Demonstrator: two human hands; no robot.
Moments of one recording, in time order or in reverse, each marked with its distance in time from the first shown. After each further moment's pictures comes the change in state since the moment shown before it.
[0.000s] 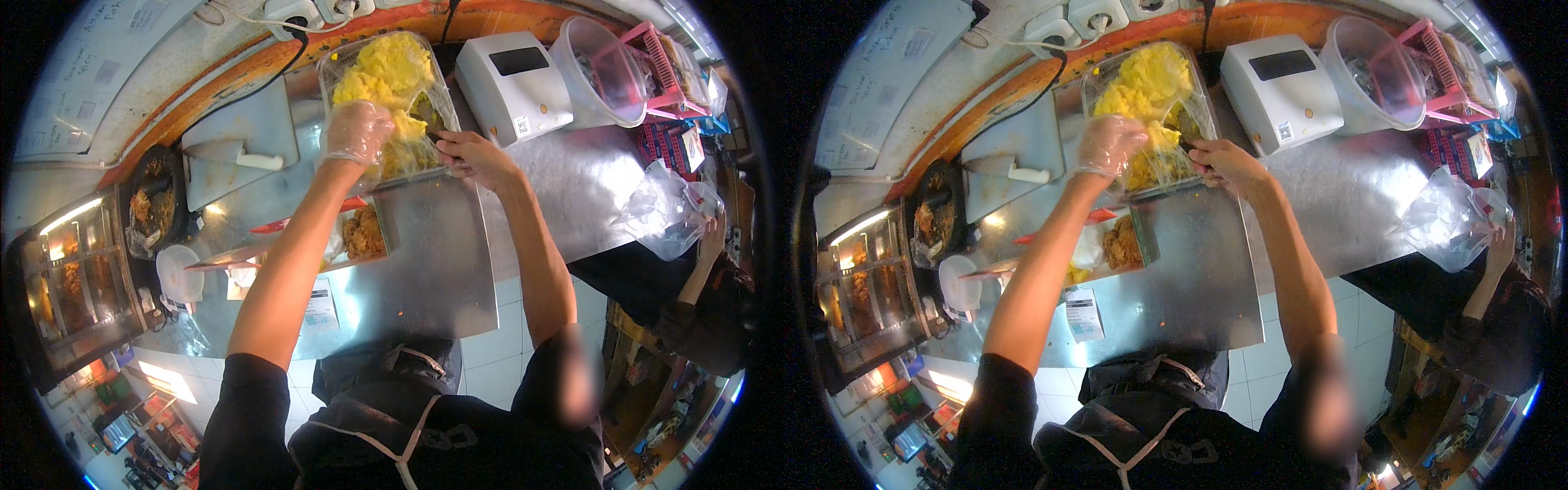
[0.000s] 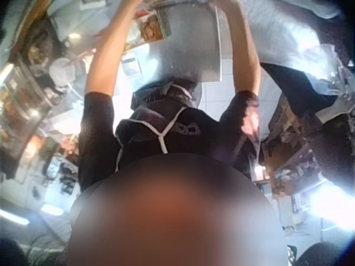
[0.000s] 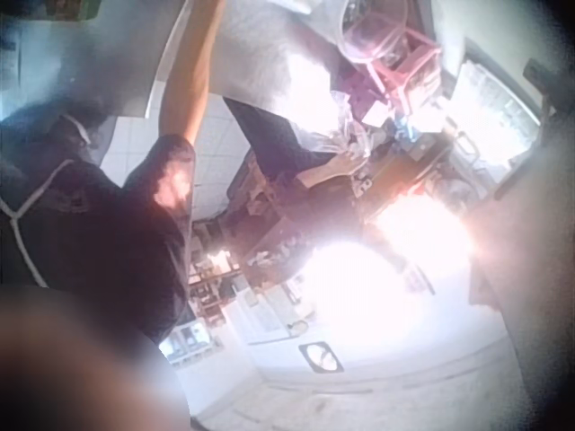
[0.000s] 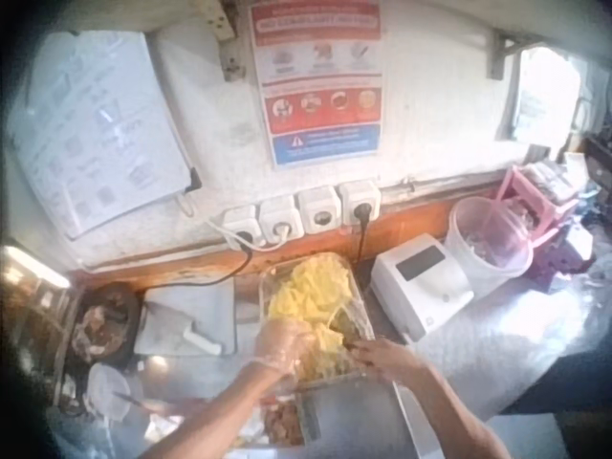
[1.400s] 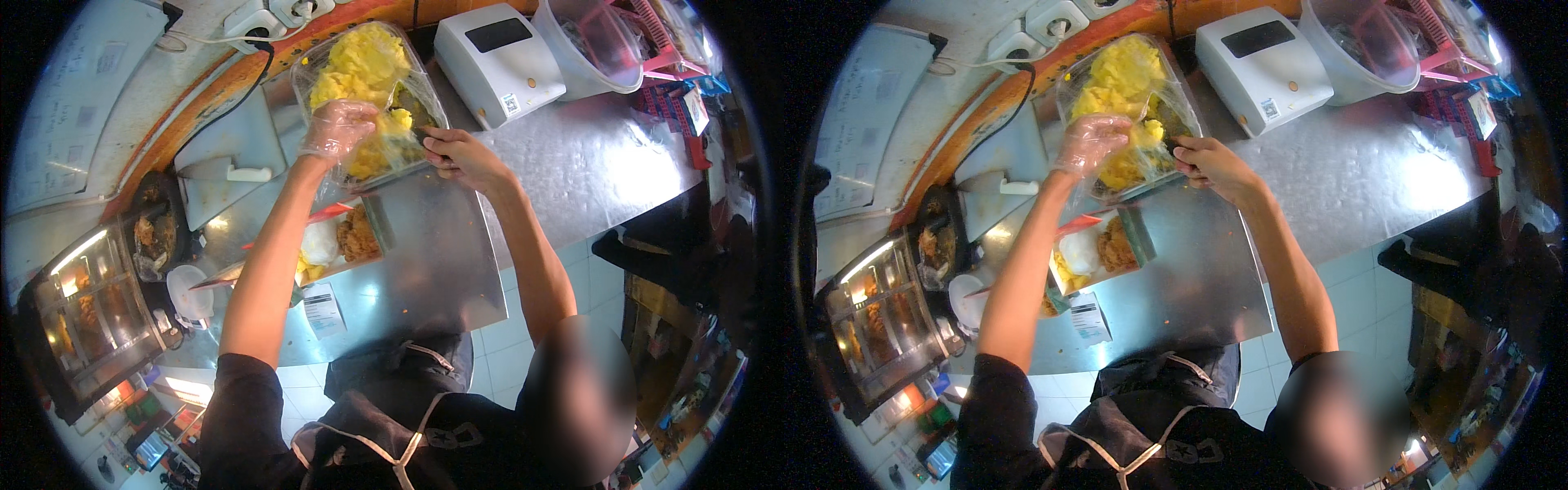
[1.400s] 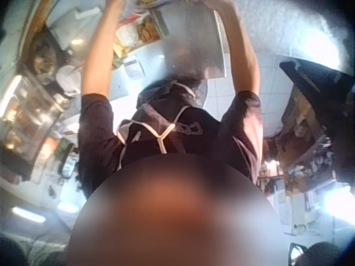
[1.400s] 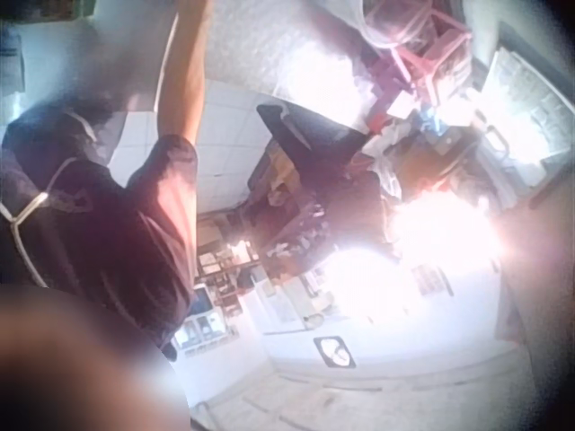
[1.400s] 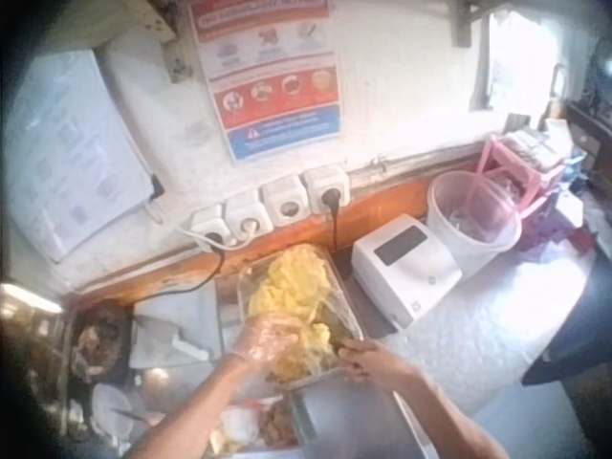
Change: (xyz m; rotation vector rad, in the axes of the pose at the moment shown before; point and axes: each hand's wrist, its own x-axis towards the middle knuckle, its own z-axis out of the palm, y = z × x) left_hand 0.013 -0.018 0.005 -0.475 -0.240 -0.081; right_hand -0.011 0.021 0.003 0.190 0.029 -0.074
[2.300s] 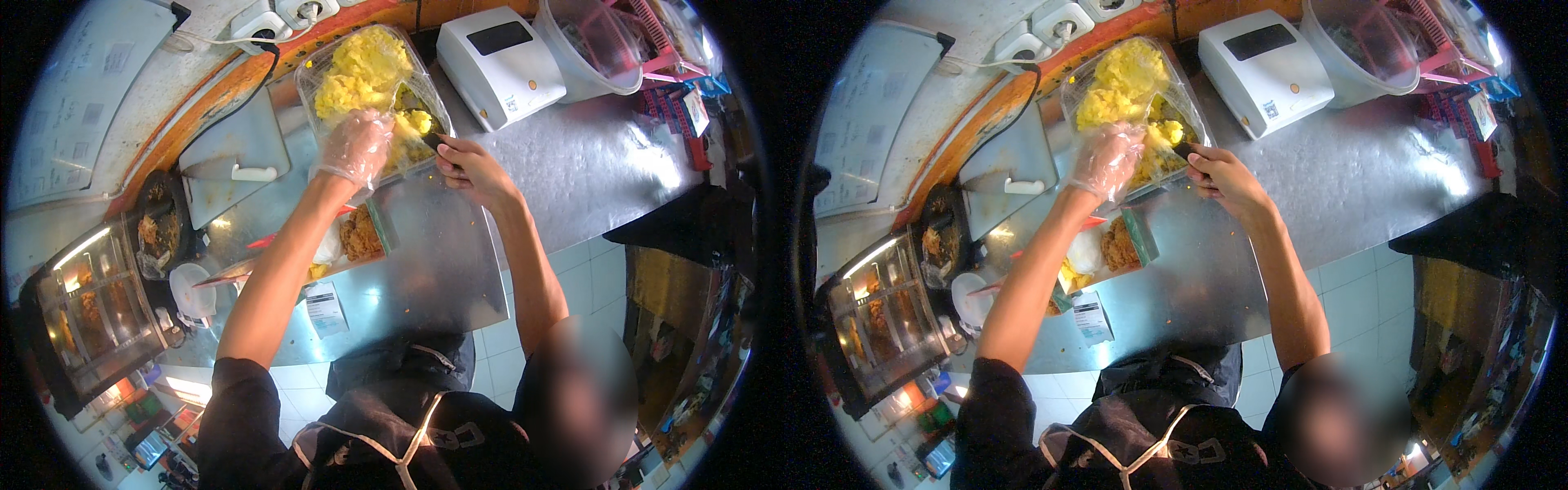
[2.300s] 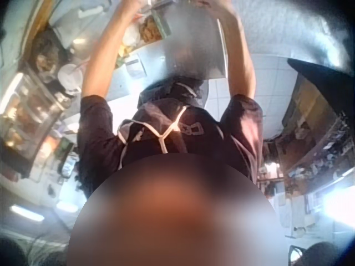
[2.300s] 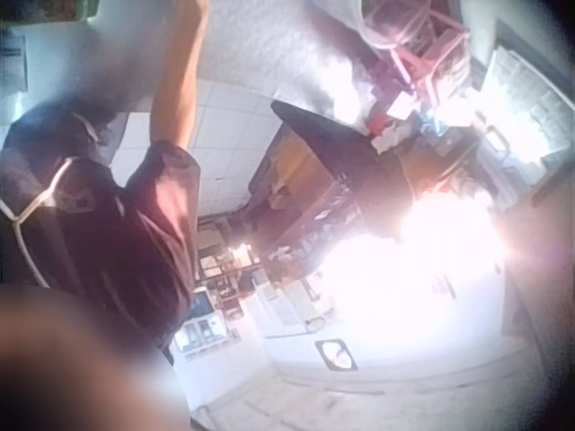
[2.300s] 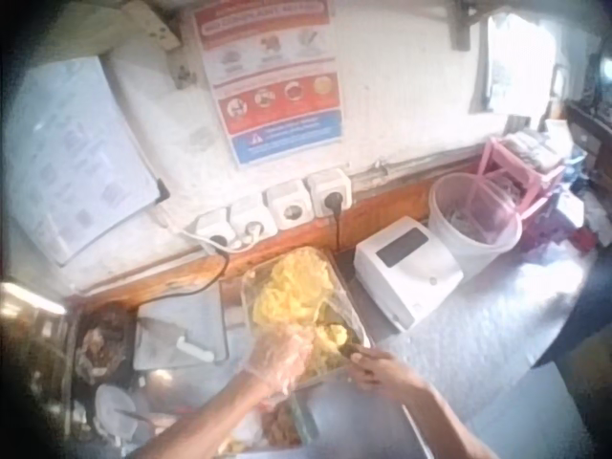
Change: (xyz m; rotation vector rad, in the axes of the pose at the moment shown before) left_hand -0.021 0.034 0.028 0.726 0.075 0.239; right_hand -0.021 0.011 0.004 0.098 0.056 -0.109
